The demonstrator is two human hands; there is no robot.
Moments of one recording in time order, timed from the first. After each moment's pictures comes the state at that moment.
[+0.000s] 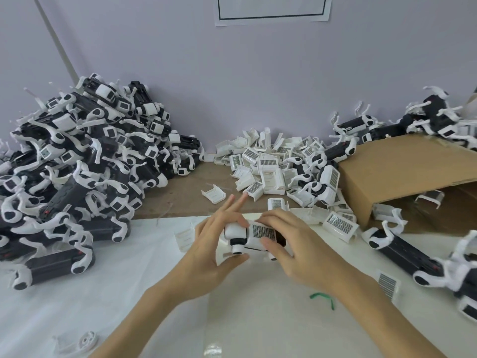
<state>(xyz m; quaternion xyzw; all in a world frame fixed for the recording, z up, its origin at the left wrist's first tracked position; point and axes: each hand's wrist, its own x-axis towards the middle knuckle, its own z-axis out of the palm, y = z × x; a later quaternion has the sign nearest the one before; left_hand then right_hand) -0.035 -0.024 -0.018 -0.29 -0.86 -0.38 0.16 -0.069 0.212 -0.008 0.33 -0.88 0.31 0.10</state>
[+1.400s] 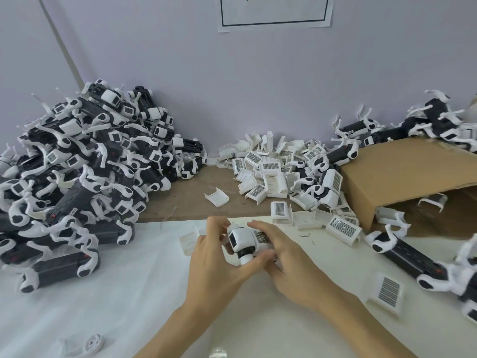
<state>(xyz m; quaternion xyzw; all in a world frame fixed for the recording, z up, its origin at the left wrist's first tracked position) -0.019 0.012 -0.031 -0.04 -0.84 -0.48 0.25 -0.063 0.191 -0.036 0.29 -0.86 0.42 0.02</state>
